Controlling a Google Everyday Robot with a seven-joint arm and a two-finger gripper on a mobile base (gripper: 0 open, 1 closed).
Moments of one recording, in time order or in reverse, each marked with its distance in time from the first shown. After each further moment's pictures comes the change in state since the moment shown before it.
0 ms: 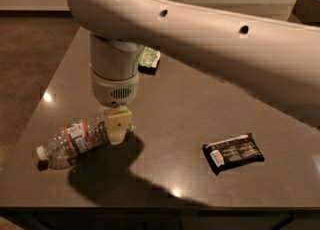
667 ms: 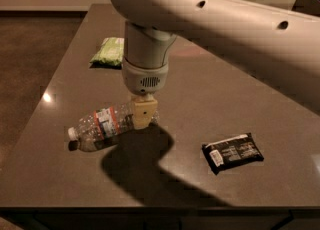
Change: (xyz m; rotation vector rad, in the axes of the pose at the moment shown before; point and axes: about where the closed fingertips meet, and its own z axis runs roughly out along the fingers) arm 0.058 -0.003 -0.020 0.031 0.028 0.116
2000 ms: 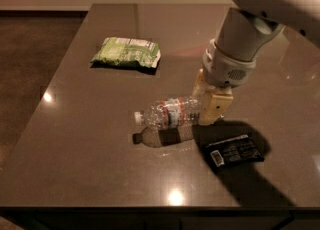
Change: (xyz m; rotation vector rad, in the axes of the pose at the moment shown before) arm 0.139 0.035 -0.039 0.010 -0.078 0.168
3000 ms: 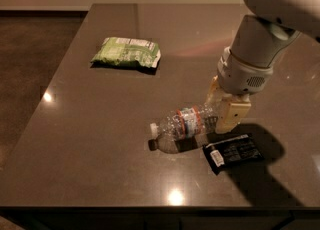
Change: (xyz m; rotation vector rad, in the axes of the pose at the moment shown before) arm 0.035 0.023 0.000 -0.055 0.037 -0.024
